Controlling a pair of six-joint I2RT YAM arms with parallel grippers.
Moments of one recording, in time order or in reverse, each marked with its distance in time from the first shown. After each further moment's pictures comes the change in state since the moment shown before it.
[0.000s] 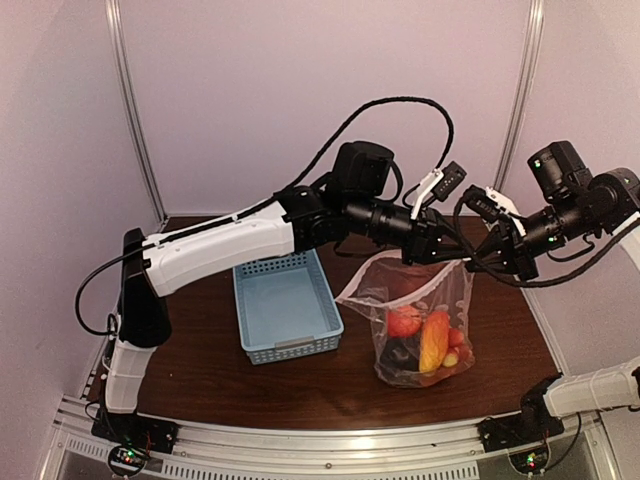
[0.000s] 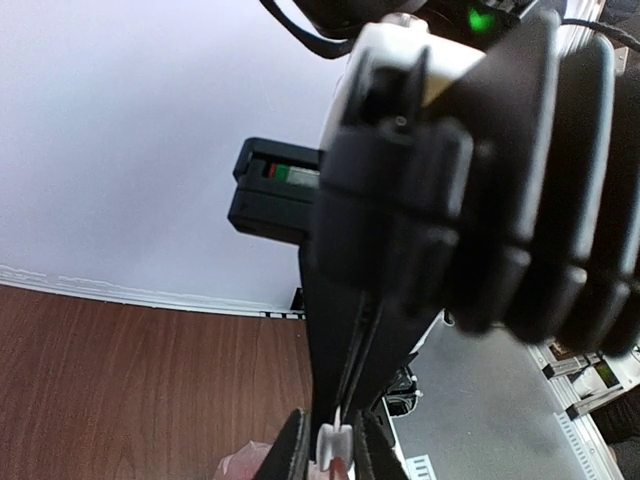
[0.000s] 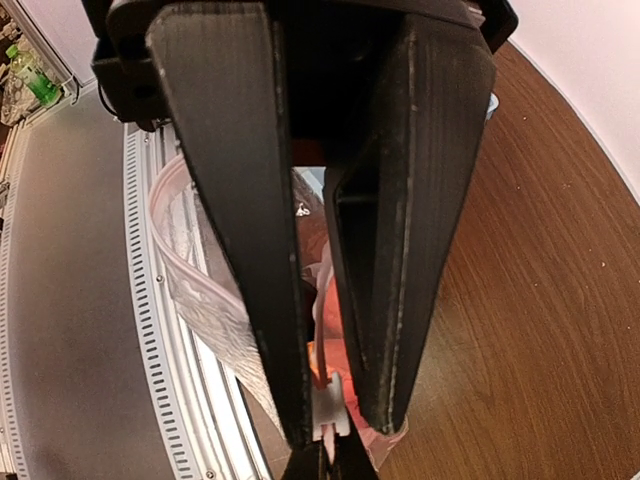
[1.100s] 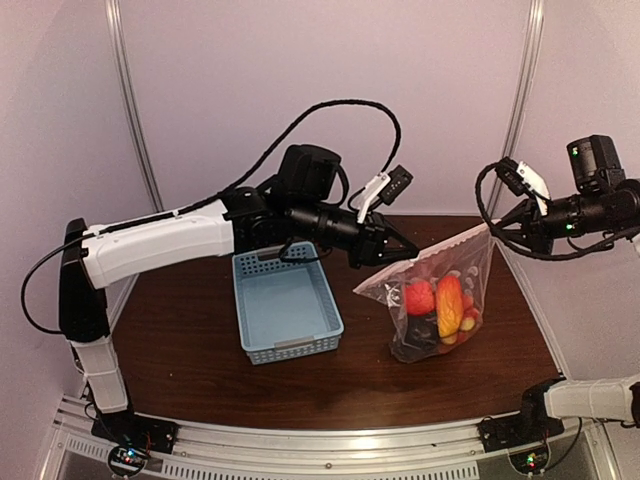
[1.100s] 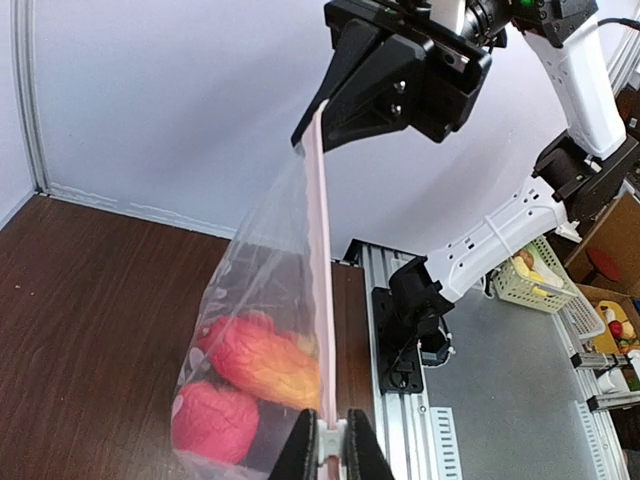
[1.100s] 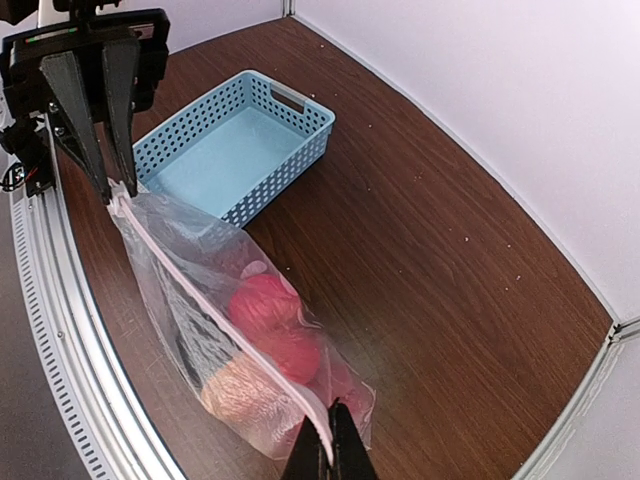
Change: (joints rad) left arm 0.066 -0.304 -0.423 0.007 -0.120 0.029; right arm -0.215 -0.085 -0.001 0.134 0.111 0.040
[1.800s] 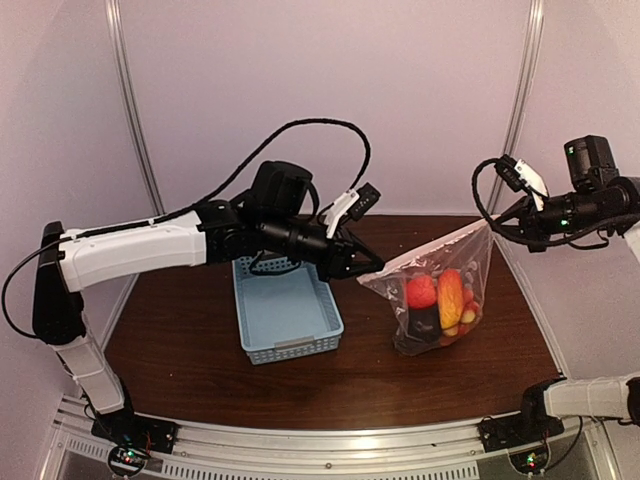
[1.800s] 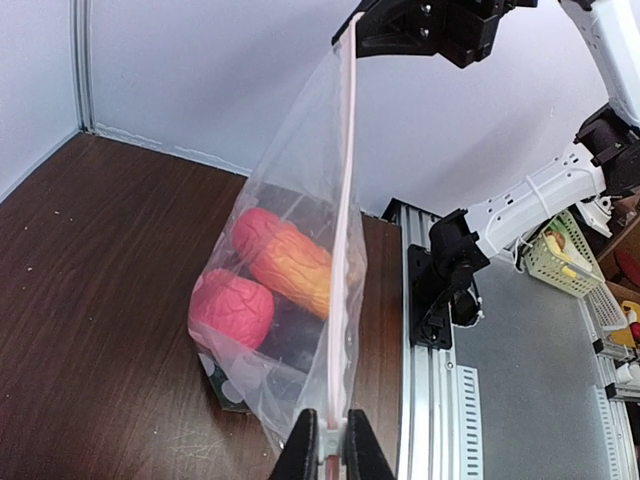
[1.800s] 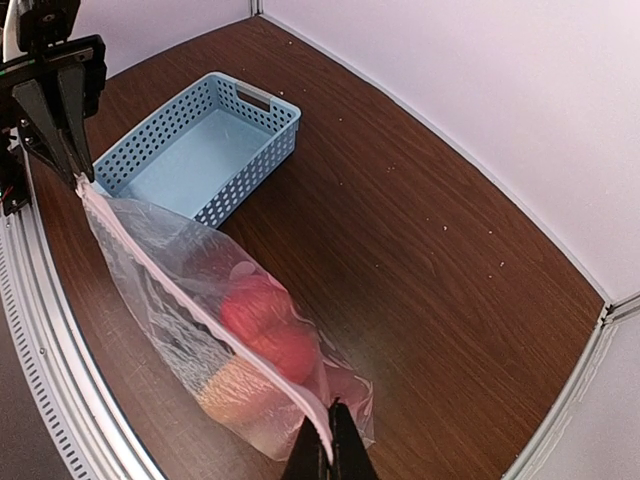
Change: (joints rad) left arm 0.051 -0.162 -0.265 0.008 -0.064 0.017; right arm -0.074 0.026 -0.029 0.058 -0.003 0.009
